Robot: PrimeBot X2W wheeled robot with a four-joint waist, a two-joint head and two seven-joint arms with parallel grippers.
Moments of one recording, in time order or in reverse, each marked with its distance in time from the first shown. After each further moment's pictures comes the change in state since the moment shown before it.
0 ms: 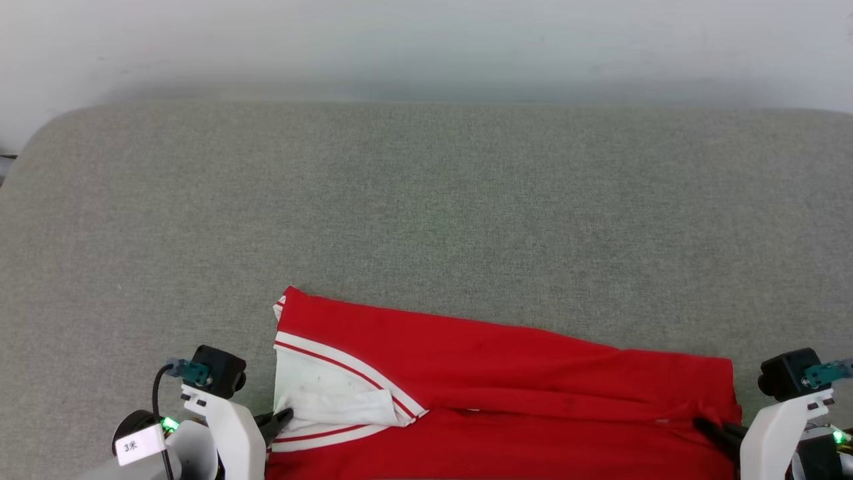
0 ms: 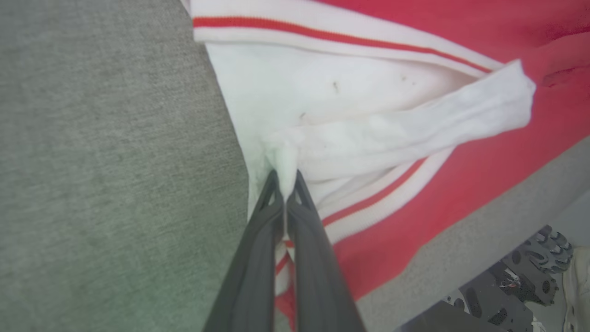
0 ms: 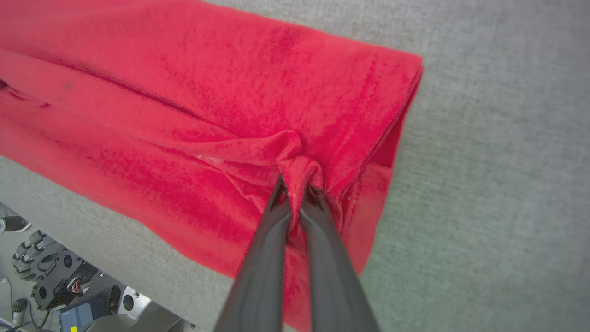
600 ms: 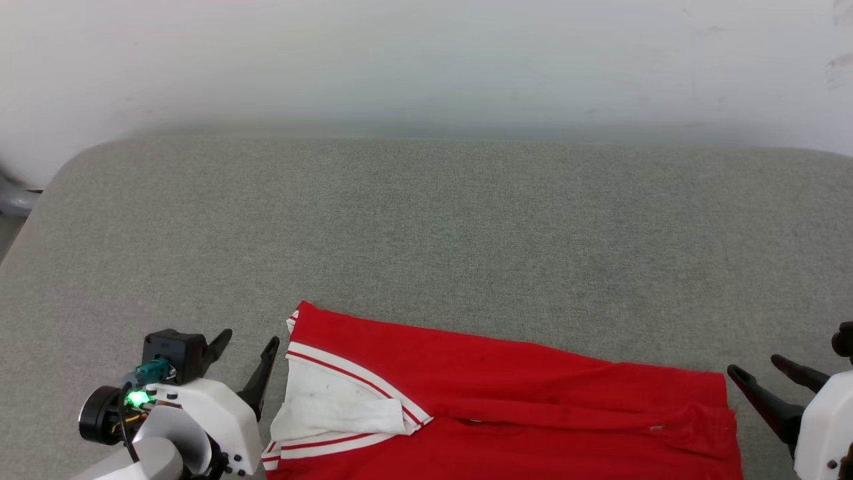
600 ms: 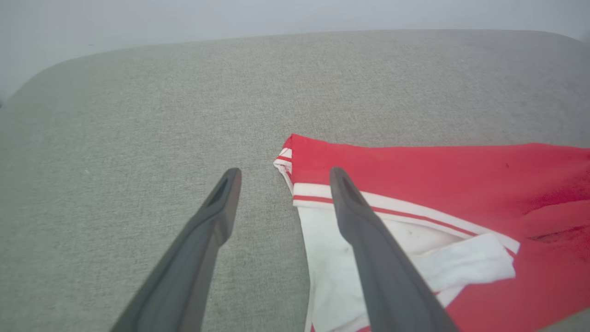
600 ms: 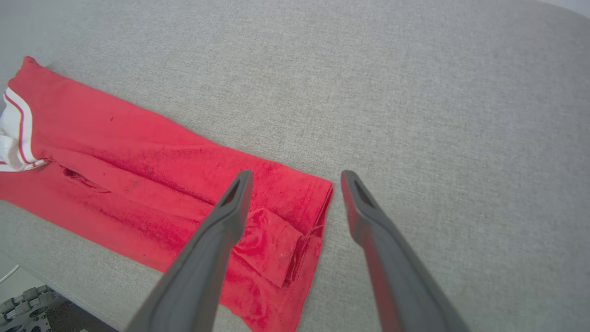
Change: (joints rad) left arm 0.083 0.004 0.162 -0.107 0.108 0.265 -0.317; right arm 0.057 -0.025 -0.185 -0.188 -0.030 0.000 -0.033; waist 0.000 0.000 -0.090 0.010
